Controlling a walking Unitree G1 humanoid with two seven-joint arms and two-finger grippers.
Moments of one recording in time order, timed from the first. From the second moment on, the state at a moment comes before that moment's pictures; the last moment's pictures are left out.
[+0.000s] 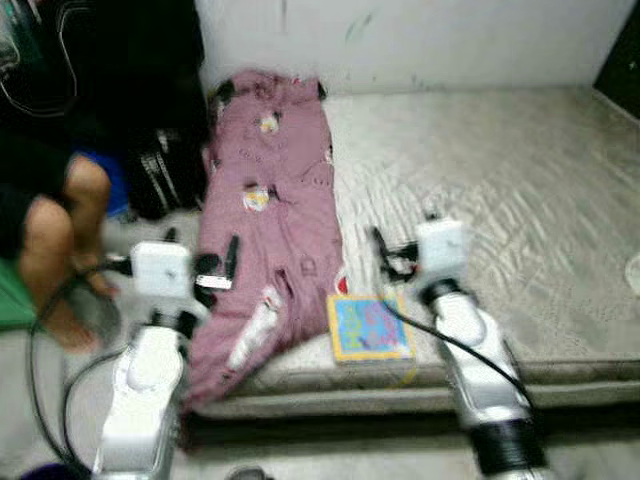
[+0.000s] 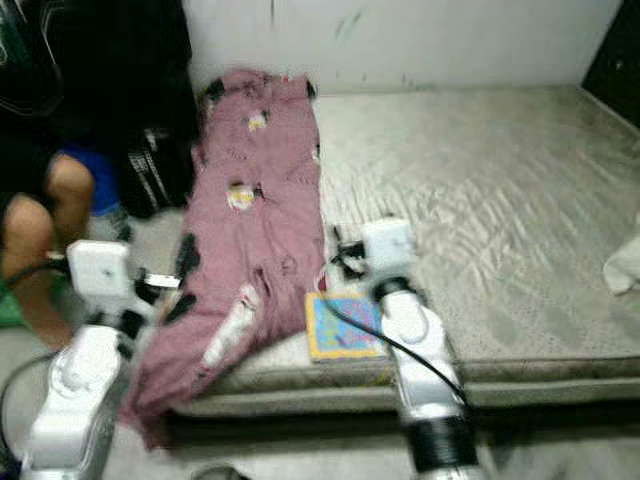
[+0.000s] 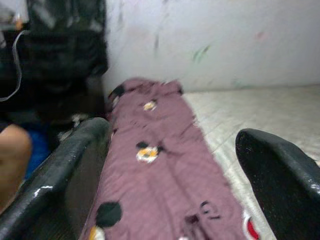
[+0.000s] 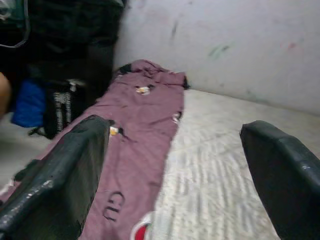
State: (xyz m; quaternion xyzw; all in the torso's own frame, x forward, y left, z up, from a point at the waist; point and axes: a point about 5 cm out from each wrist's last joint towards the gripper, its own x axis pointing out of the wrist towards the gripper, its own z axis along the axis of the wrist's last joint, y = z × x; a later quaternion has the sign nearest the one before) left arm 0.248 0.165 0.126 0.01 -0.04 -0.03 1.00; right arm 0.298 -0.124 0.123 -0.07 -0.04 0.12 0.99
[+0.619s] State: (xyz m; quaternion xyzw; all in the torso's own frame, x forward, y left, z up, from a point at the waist) left arm 0.249 0.162 0.127 0.02 -0.04 -0.04 1.00; right arm 0.296 -0.125 0.120 -0.07 -0.03 0.12 0.99
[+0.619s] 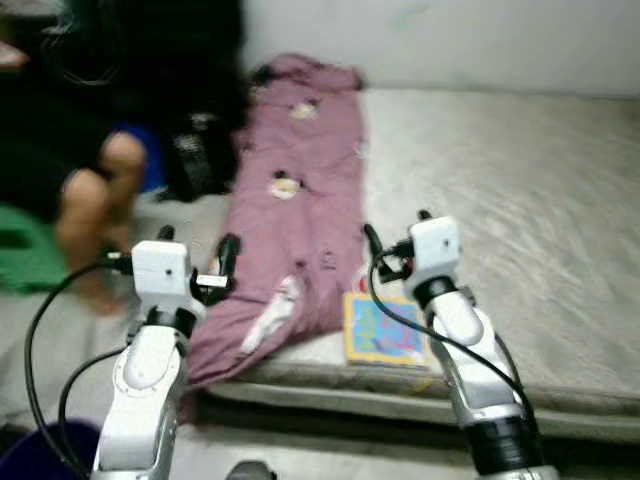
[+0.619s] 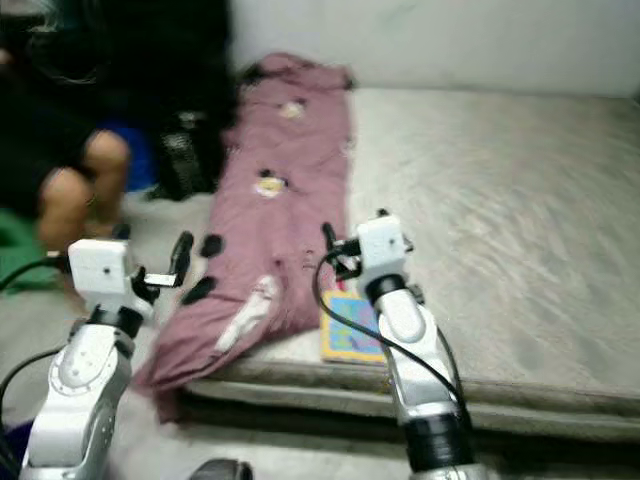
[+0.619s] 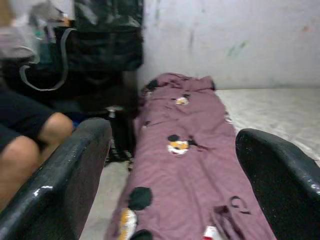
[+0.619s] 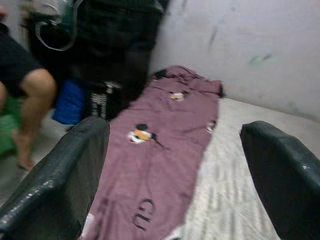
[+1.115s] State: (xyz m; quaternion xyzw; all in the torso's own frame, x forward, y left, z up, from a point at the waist) left arm 0.249 0.154 0.127 0.01 -0.04 -0.05 1.00; right arm 0.297 -0.134 0.120 -0.07 -0.03 0.11 0.99
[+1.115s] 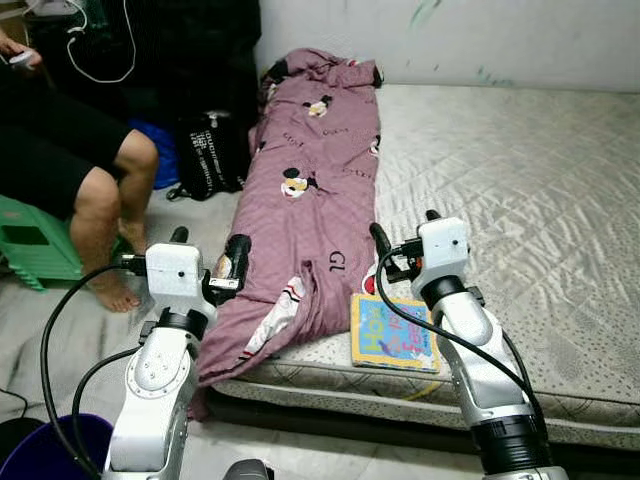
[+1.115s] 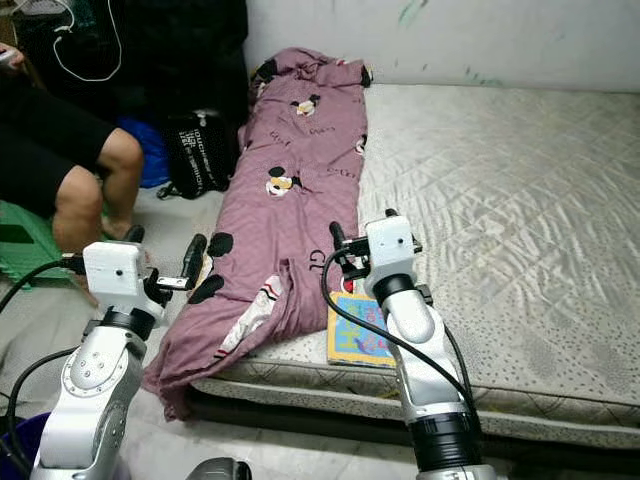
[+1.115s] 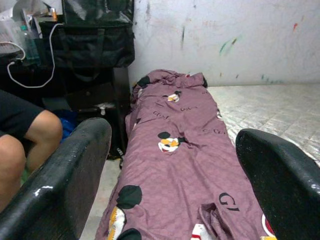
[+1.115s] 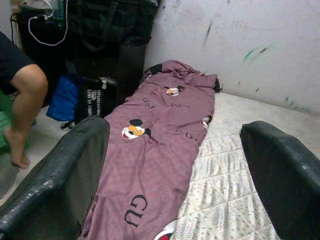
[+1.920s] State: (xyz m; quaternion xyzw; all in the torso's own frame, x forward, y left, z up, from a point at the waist) left arm 0.251 0.159 0.128 0.01 -0.04 -0.04 1.00; right arm 0.299 -0.127 0.120 -0.06 -0.03 0.12 0.99
